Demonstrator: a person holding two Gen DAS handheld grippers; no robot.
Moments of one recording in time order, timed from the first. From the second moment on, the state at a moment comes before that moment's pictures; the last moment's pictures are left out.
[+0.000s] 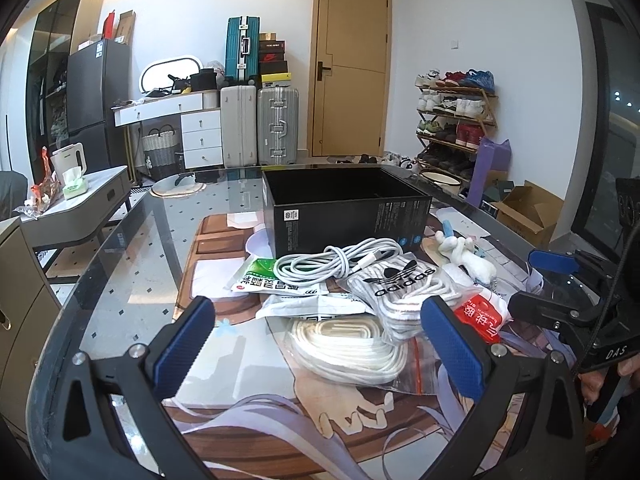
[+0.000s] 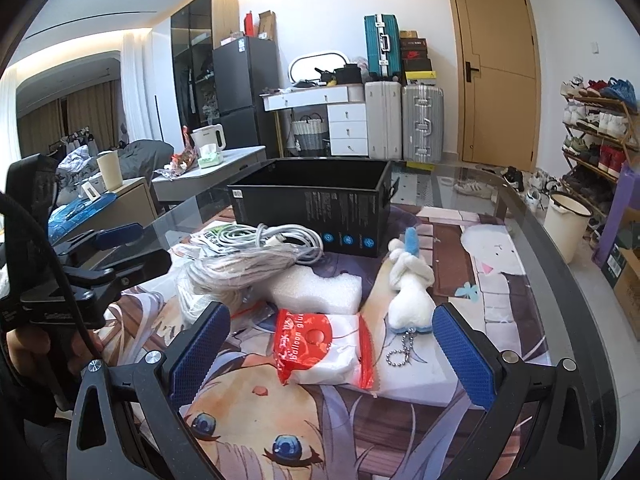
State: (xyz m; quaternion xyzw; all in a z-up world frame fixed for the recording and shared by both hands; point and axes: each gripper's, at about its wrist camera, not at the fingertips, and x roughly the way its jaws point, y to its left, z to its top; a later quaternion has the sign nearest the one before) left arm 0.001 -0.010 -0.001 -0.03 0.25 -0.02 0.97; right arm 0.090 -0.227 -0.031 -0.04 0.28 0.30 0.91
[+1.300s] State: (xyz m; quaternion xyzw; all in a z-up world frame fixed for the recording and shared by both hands) left arm 0.015 -0.021 -0.007 0.00 0.31 -0.07 0.95; right arm 0.118 -0.202 -0.062 -0.08 0.38 0.30 0.87
